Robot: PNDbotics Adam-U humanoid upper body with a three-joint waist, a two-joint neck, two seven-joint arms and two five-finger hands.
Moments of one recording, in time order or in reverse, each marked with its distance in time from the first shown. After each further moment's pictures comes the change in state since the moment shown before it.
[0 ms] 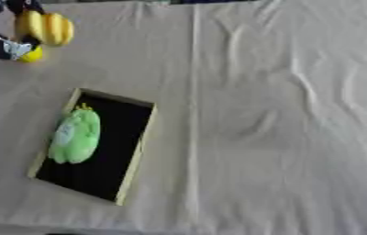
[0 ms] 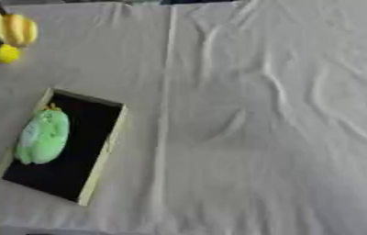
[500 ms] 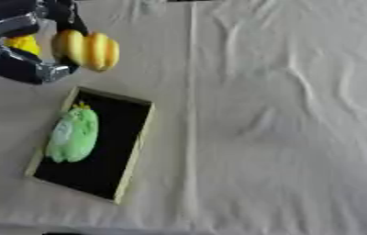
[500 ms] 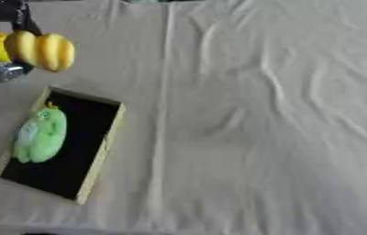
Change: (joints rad) left arm 0.088 0.041 -0.090 -0.364 0.095 0.165 0.009; right arm -0.010 0.000 0.000 0.000 -0.008 -0.007 -0.002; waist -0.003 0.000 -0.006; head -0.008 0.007
